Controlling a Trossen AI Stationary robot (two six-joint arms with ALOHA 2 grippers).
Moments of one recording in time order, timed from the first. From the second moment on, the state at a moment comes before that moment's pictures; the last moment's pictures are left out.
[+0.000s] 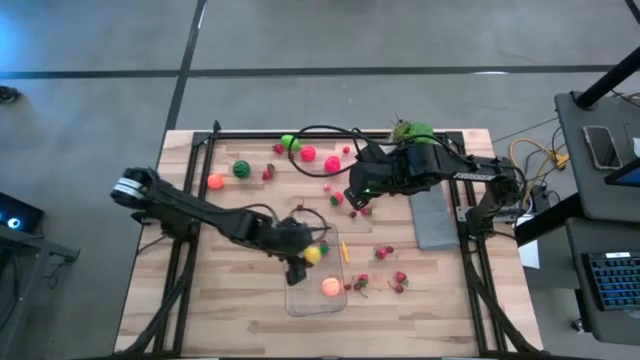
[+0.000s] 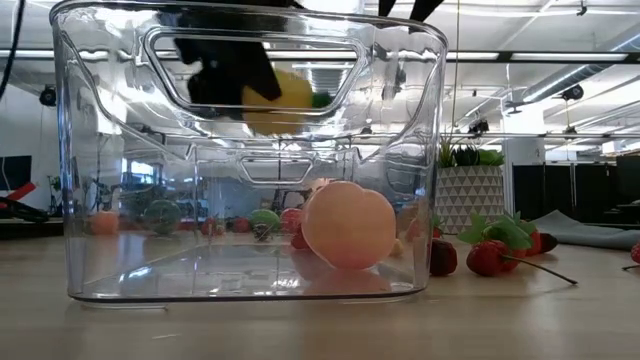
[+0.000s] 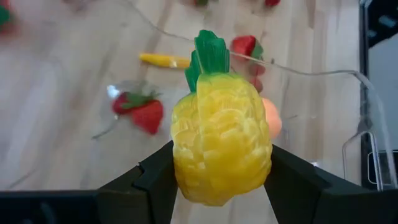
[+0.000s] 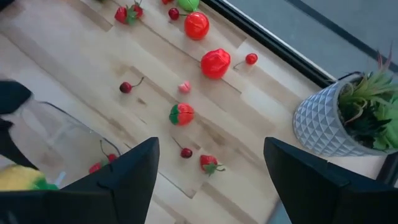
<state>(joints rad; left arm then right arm) -0.28 1.57 1.10 -0.39 -0.07 -0.59 0.09 1.78 2.12 -1.57 0.50 0.86</state>
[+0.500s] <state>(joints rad) -0.27 1.86 1.27 -0.55 0.01 -0.60 0.09 1.78 2.12 -1.57 0.49 0.77</state>
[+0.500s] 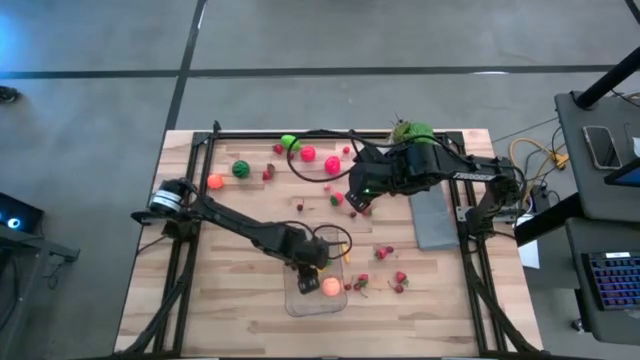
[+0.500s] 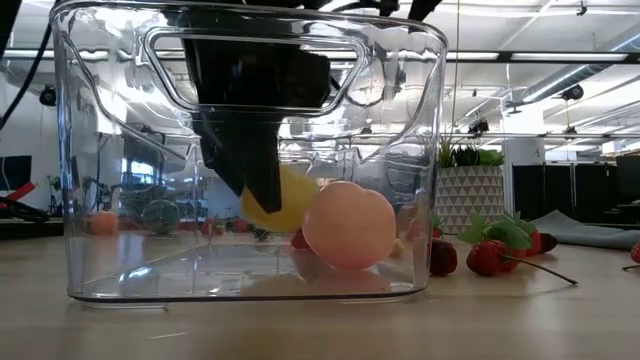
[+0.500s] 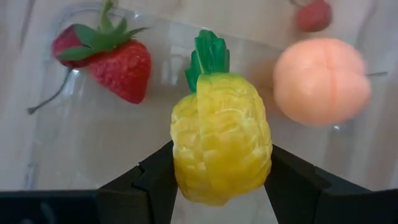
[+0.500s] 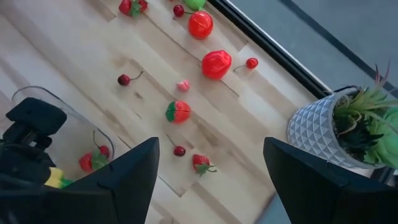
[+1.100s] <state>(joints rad) -0.27 1.86 1.26 -0.52 -0.07 -0.71 0.09 1.78 2.12 -1.57 0.50 0.70</state>
